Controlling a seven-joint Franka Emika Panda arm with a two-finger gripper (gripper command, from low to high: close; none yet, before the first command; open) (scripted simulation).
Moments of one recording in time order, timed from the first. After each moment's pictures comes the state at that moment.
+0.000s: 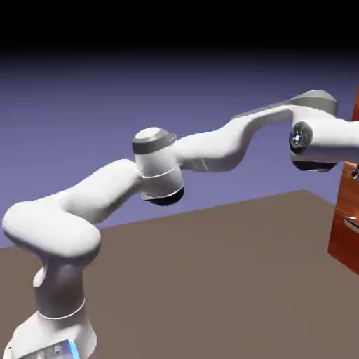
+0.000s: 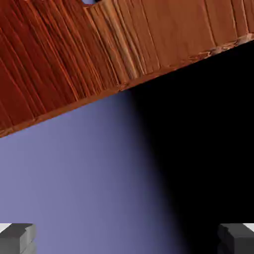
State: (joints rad) arm 0.65 1.49 -1.87 -1.46 2.66 2.42 -1.65
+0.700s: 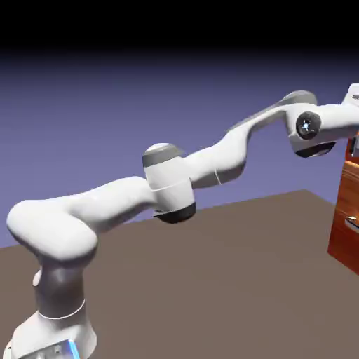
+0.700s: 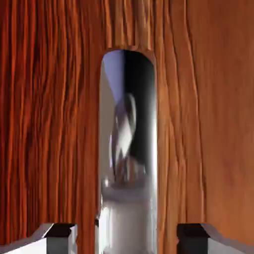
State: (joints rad) arm 0.54 1.57 -1.98 -1.12 2.79 2.50 -1.72
